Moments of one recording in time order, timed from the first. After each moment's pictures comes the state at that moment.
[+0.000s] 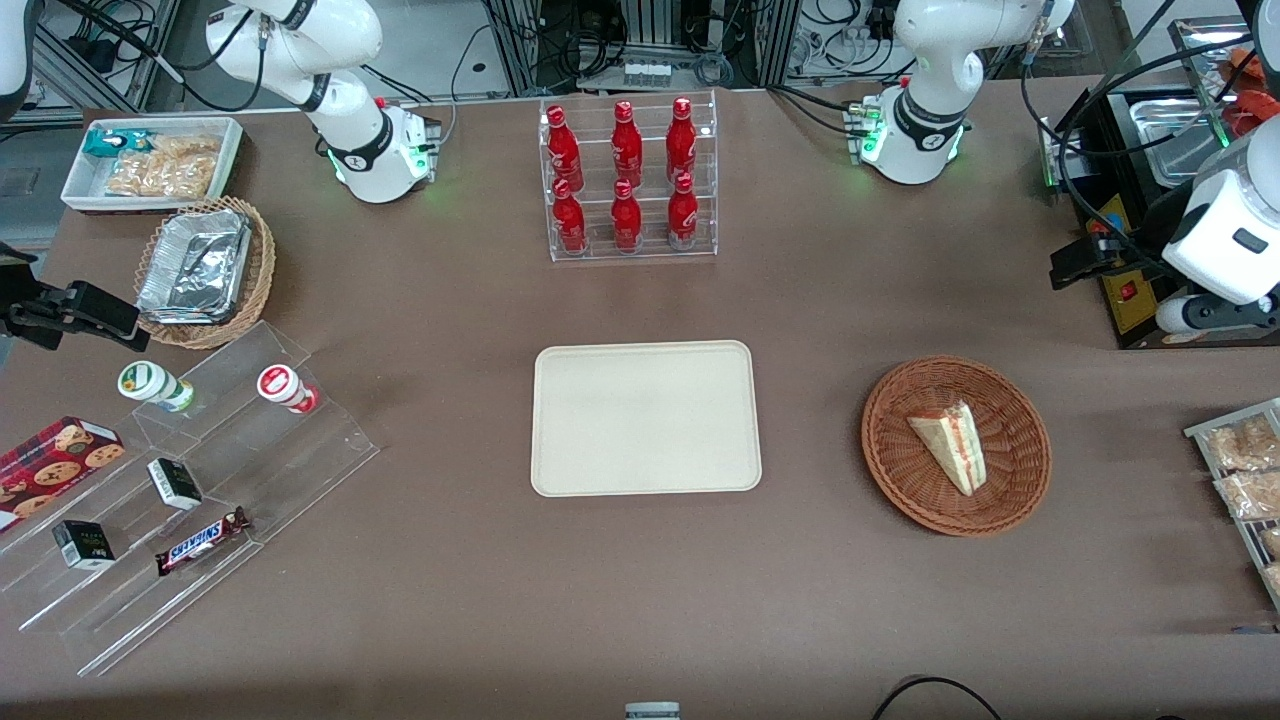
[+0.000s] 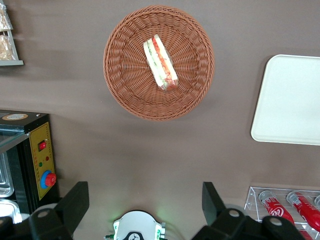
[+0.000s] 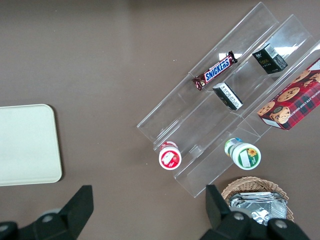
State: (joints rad) arm 0.12 0.10 -0.22 -1.41 0.02 1.33 -0.19
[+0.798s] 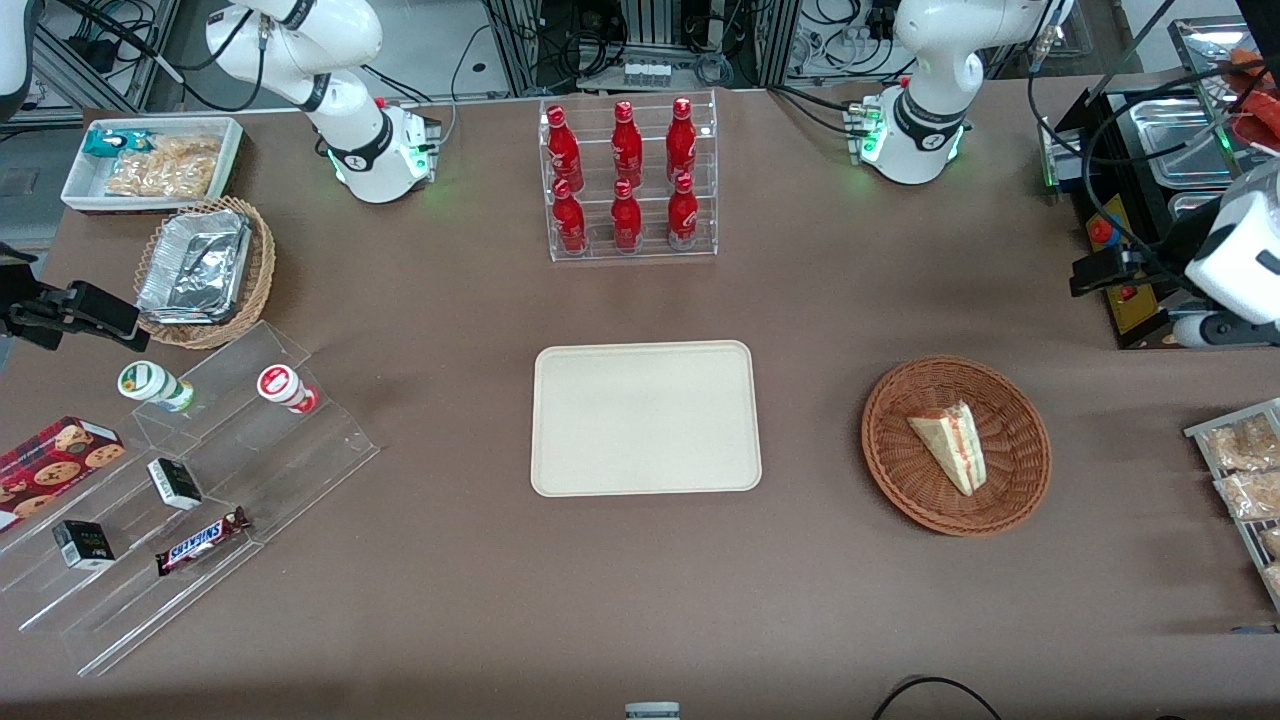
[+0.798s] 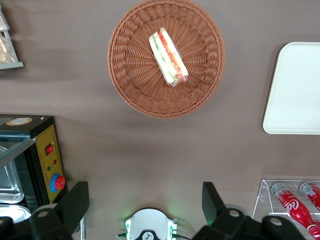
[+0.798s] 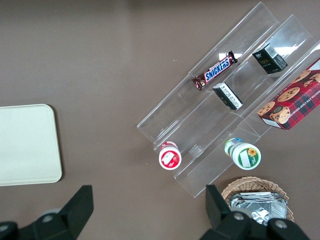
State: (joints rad) arm 0.16 0.15 -0.21 -1.42 0.02 1.33 -0.09
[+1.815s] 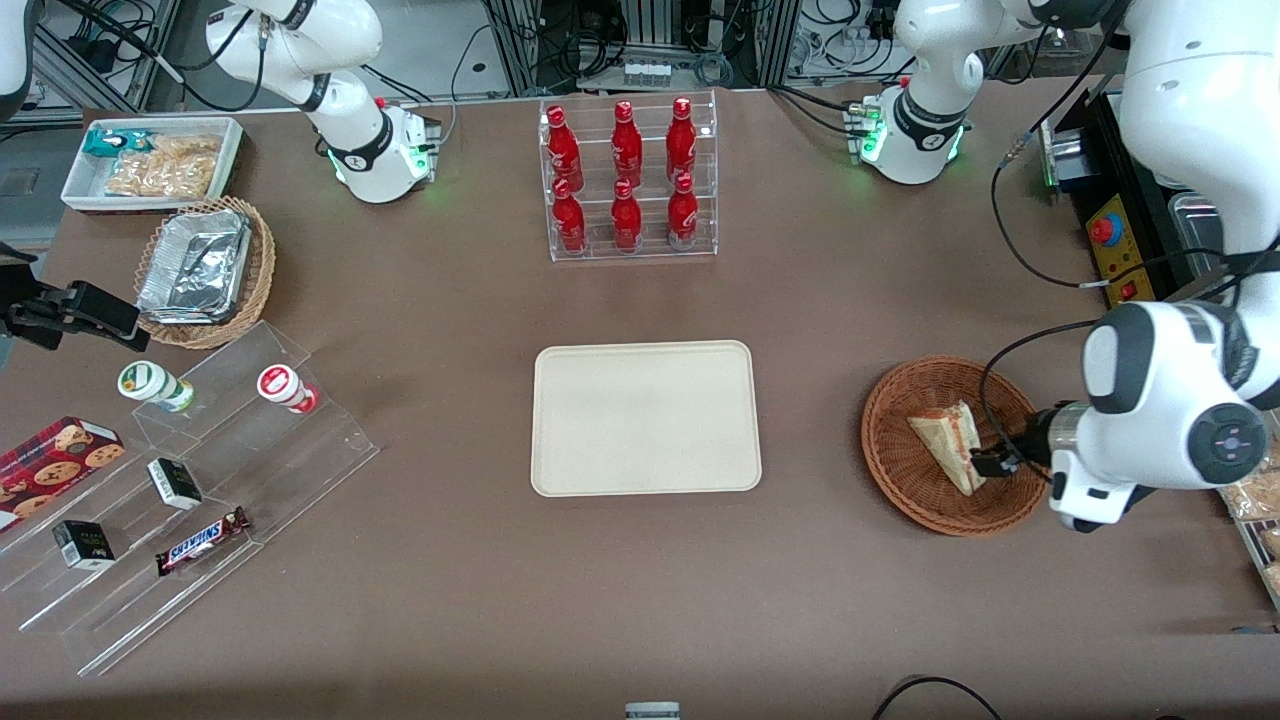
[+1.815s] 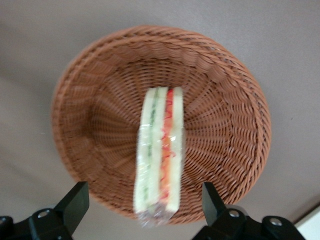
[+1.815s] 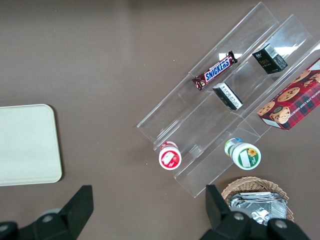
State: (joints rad) arm 0.13 0.56 -0.22 -1.54 0.07 1.83 -0.64
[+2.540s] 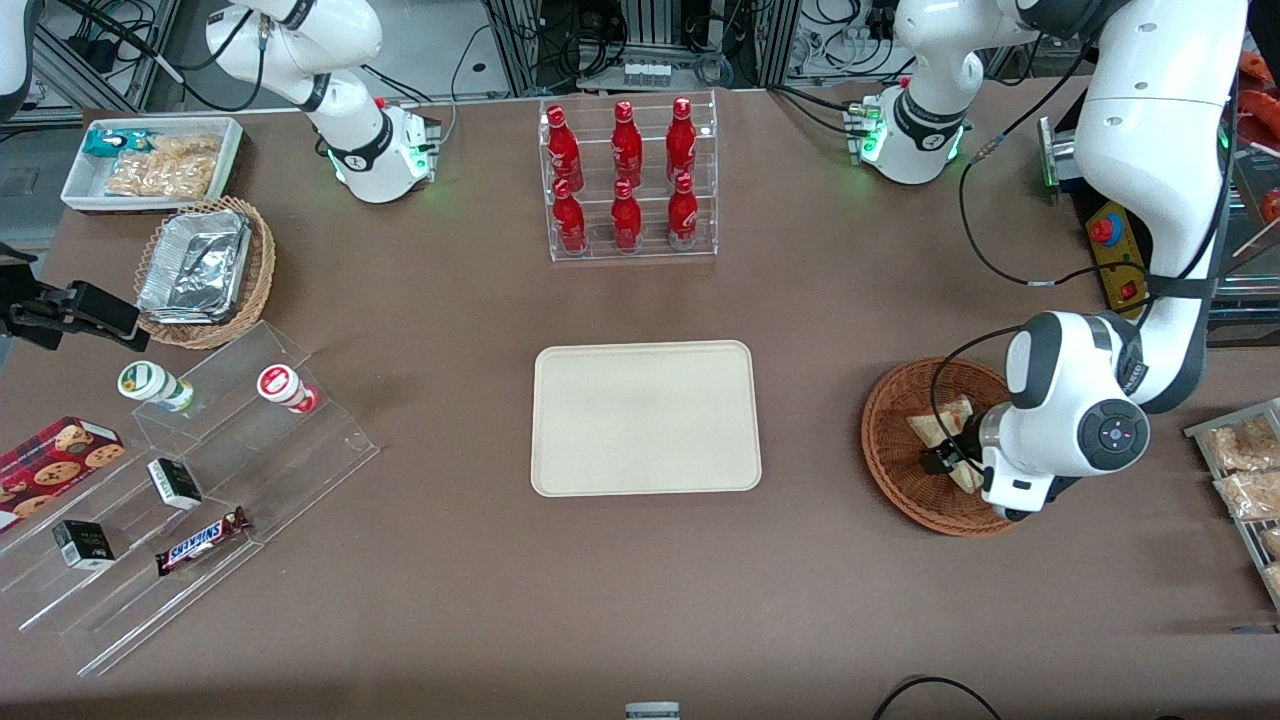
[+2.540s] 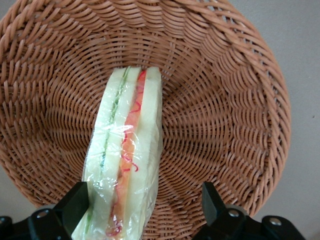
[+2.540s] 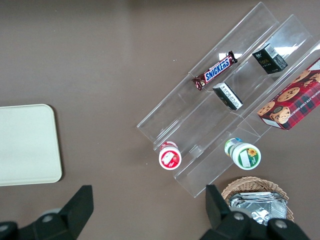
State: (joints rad) arm 0.10 0.56 -0.22 -1.70 0.07 2.01 -0.71
